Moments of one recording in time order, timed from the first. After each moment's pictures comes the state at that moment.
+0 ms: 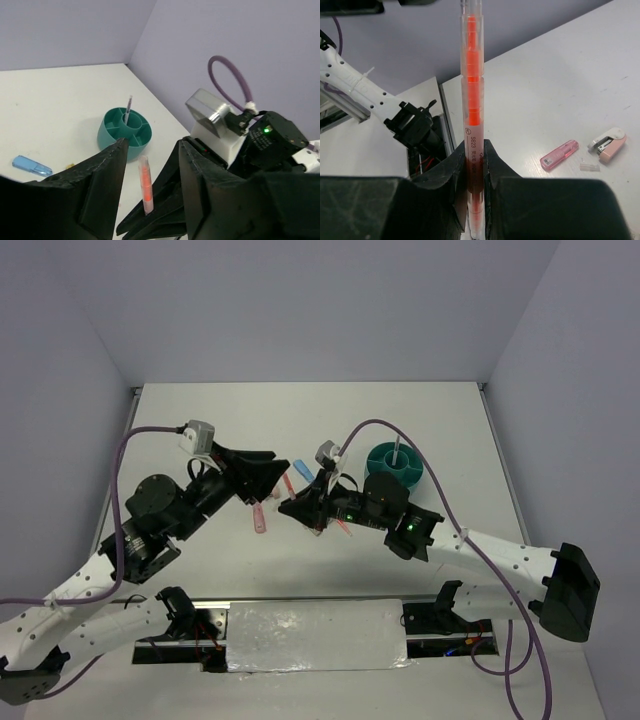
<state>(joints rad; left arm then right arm) -0.85 0.74 0.93 -0.03 -0.12 -0.48 1.00 1.12 0.78 0.35 -0.26 0.32</state>
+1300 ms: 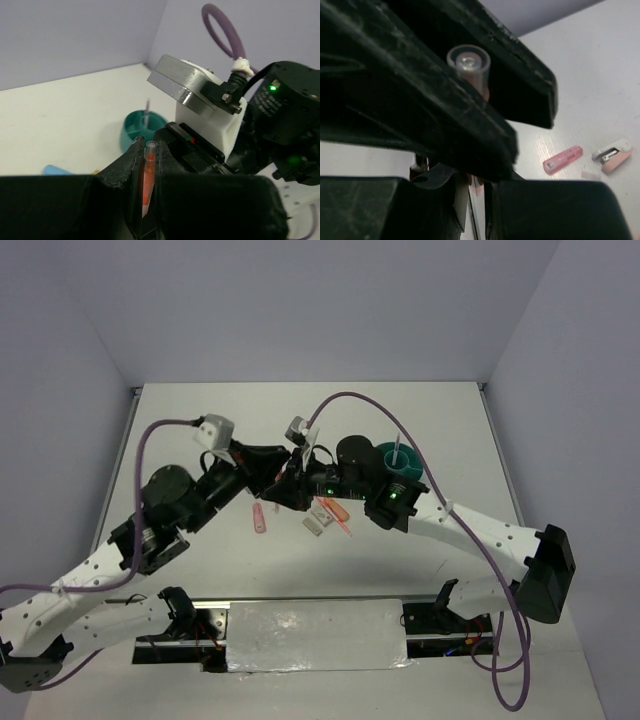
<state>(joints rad) -0.90 0.80 0.94 0.02 -0.18 -0.39 0.97 1.31 1.14 0.02 -0.39 0.24</state>
